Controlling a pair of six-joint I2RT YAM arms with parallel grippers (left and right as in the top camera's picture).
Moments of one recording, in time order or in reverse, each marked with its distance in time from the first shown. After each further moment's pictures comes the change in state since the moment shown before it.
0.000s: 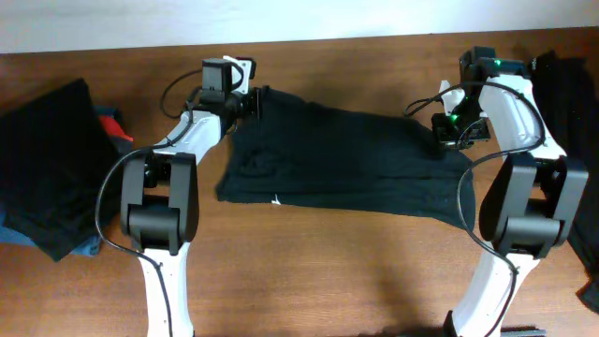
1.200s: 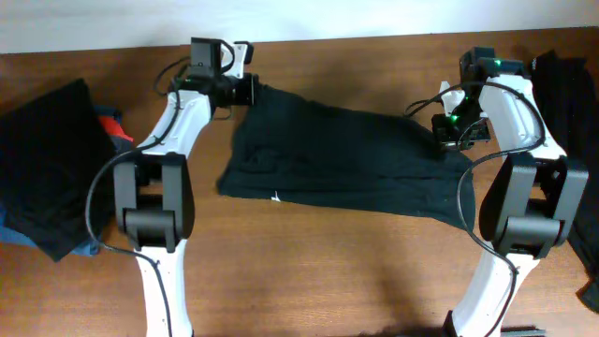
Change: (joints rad) left arm 0.041 0.005 0.232 -0.367 0.161 0.000; right arm 0.000 0.000 0.000 -0.017 0.002 0.000
